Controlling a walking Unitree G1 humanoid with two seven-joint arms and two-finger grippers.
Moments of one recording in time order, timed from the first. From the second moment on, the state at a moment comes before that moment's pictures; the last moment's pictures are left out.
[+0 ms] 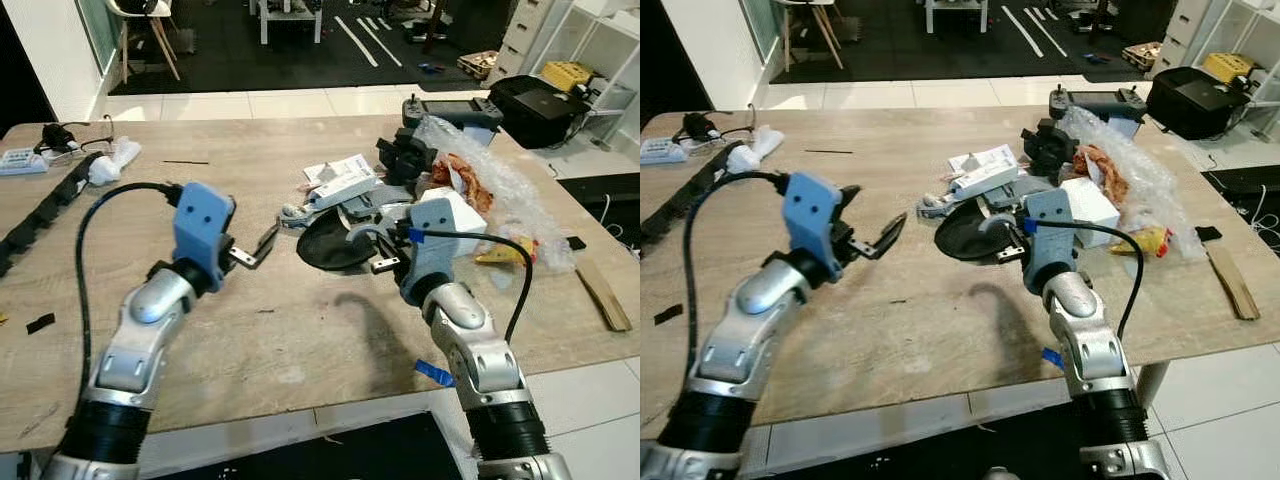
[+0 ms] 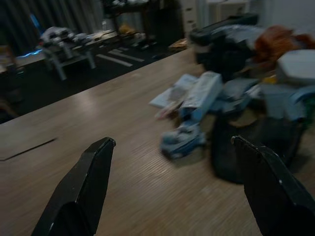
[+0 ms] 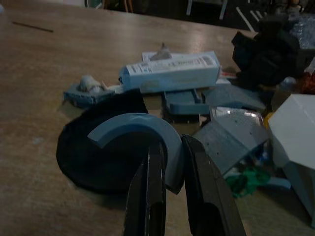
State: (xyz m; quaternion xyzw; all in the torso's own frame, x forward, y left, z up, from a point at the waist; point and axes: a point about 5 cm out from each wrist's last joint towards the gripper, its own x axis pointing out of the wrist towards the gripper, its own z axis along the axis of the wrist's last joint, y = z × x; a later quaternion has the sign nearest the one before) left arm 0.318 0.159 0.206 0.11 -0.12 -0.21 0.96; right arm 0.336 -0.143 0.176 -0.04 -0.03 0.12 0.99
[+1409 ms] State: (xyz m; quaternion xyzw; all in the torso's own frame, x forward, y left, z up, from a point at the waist) left arm 0.304 0.175 0.159 0.04 -0.06 -0.02 1.00; right arm 0.298 -0.146 0.164 -0.06 -0.12 0.02 0.99
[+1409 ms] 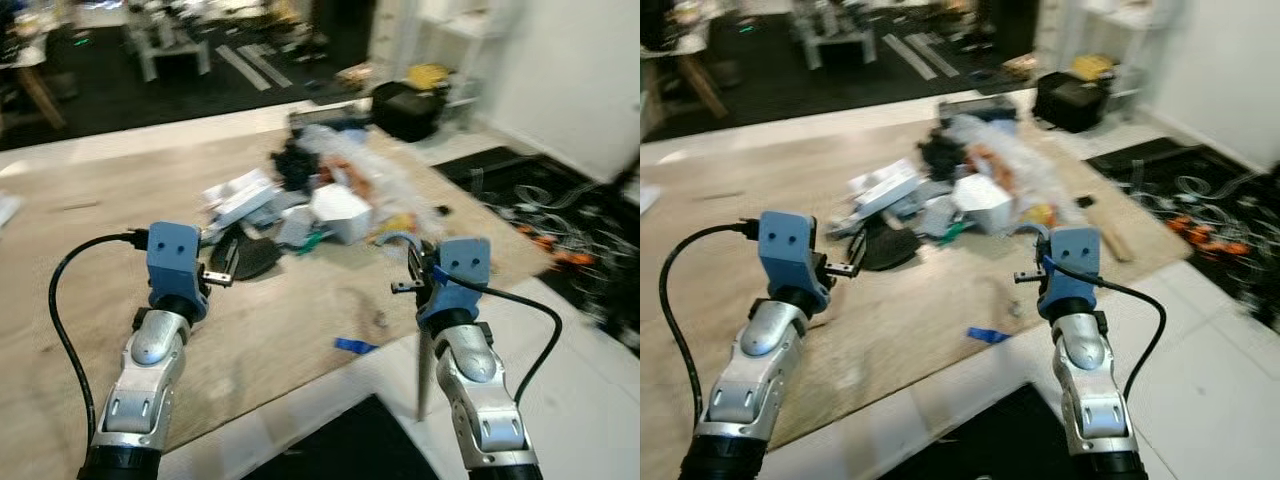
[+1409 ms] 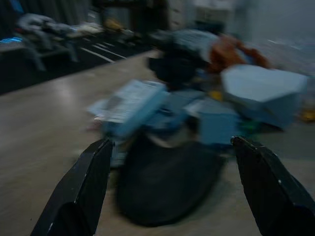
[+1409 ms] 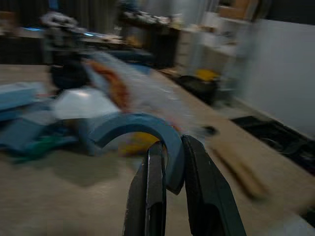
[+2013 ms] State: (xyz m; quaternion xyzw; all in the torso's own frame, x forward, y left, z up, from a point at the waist) left arm 0.307 0.168 0.169 0.06 -0.07 -0.05 0.99; right arm 0.301 -0.146 0.164 -0.05 -0.10 0.00 0.99
